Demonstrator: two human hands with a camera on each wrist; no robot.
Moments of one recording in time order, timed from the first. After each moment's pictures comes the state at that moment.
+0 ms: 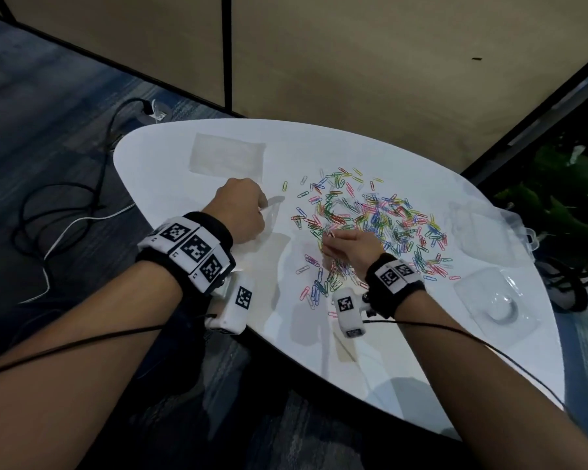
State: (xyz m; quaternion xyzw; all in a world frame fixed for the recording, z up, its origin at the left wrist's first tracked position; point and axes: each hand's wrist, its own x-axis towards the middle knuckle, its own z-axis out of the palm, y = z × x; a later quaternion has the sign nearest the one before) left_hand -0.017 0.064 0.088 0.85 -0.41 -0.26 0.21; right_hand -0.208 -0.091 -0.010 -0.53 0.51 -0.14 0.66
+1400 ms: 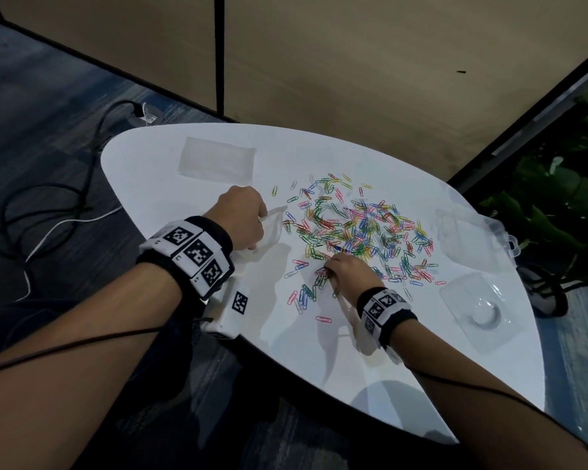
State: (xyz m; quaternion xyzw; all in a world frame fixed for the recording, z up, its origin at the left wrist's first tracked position) left_hand -0.026 0.051 0.079 0.83 -0.43 -0.28 0.20; right_hand -0.249 -0.095 -0.044 -0.96 0.25 0.10 0.06
